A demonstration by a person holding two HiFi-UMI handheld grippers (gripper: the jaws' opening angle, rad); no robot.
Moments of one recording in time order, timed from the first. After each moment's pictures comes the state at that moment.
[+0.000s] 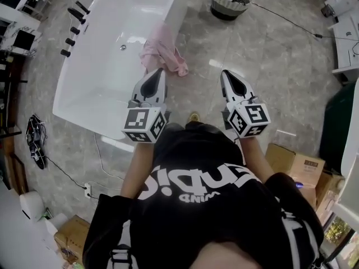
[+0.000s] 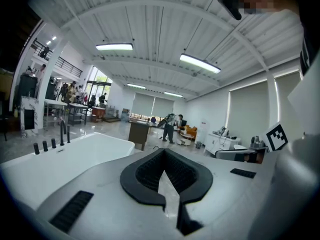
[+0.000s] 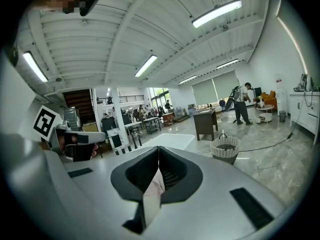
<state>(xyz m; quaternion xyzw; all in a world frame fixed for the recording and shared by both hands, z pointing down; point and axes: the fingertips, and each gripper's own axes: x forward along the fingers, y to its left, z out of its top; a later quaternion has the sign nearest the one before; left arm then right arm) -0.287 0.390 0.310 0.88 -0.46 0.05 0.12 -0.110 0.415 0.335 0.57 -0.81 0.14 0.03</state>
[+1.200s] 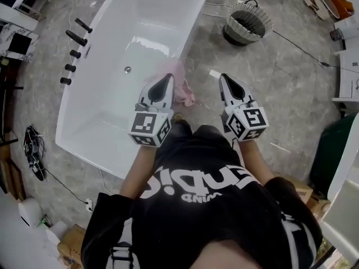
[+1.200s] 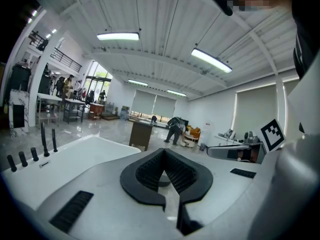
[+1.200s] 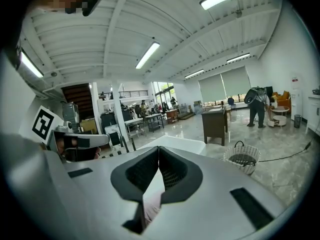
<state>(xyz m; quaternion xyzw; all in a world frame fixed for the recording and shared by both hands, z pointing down) -0.317 0.086 0.321 0.88 -0.45 0.05 0.13 -0.165 0.096 0.332 0.54 -0.83 0.14 0.06</state>
